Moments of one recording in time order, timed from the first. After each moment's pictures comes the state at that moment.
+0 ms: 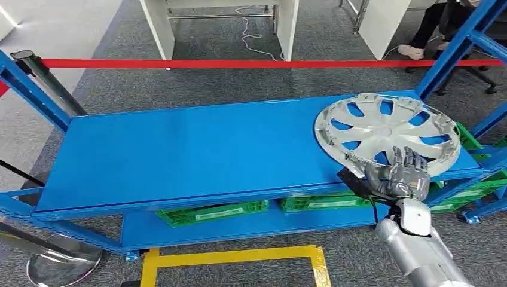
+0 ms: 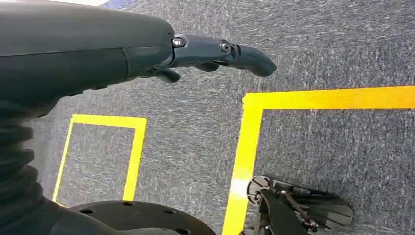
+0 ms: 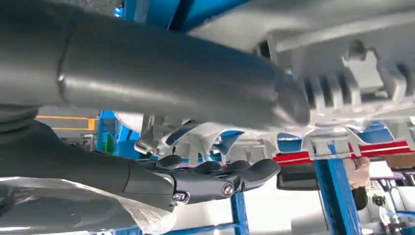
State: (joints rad) left arm -0.11 -0.22 1.15 -0.23 -1.15 0.38 -0.07; right arm -0.32 -0.13 0.19 -0.93 1.32 -0.59 0.00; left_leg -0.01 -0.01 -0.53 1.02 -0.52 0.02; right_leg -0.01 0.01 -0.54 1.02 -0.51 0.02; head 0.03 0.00
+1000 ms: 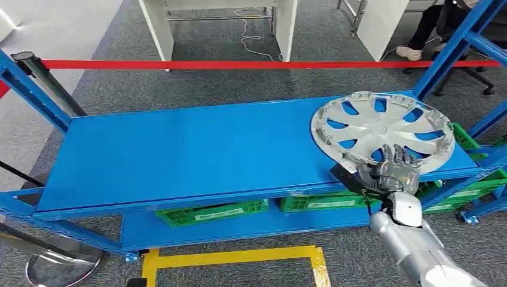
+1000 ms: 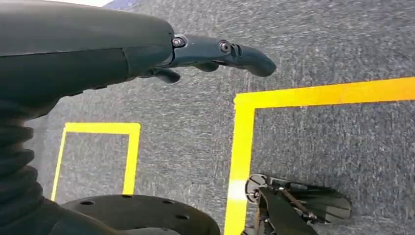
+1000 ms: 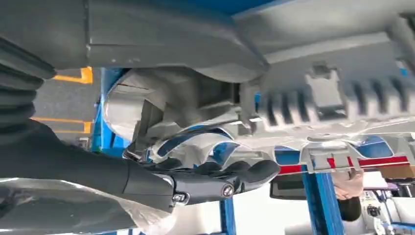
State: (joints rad) left arm -0.12 -0.23 1.12 -0.23 -1.19 0.37 -0.07; right arm -0.44 -0.09 0.22 -0.74 1.30 -0.57 -0.02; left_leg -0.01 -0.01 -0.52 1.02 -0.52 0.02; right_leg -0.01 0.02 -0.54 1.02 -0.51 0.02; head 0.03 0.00
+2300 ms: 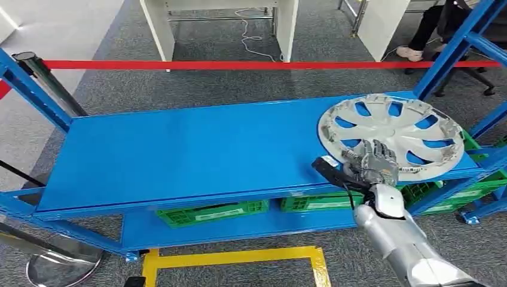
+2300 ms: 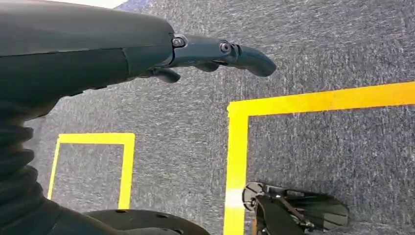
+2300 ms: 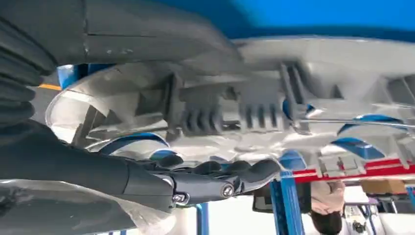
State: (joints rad) left arm -0.12 -0.21 1.09 -0.23 -1.20 0.36 -0.07; right arm -0.46 -0.05 0.29 -0.78 1.29 -0.54 0.03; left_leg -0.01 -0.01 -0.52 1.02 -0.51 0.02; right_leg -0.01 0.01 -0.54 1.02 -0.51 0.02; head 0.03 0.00
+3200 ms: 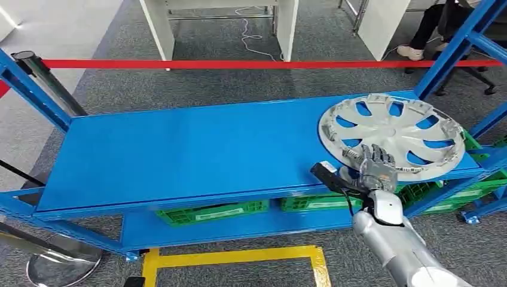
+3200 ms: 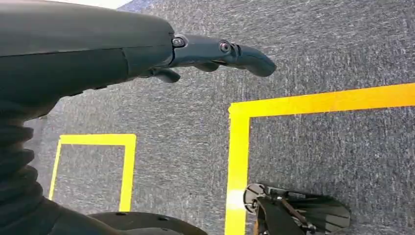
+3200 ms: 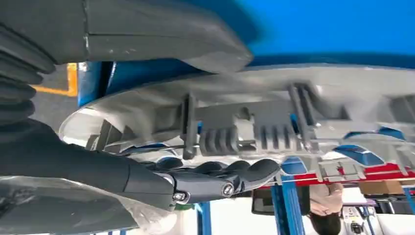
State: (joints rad) left arm -0.11 -0.21 1.09 -0.23 -1.20 0.36 -0.07; right arm -0.42 -0.04 0.29 -0.82 1.27 -0.53 0.04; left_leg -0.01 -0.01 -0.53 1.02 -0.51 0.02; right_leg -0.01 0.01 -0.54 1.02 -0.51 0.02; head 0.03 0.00
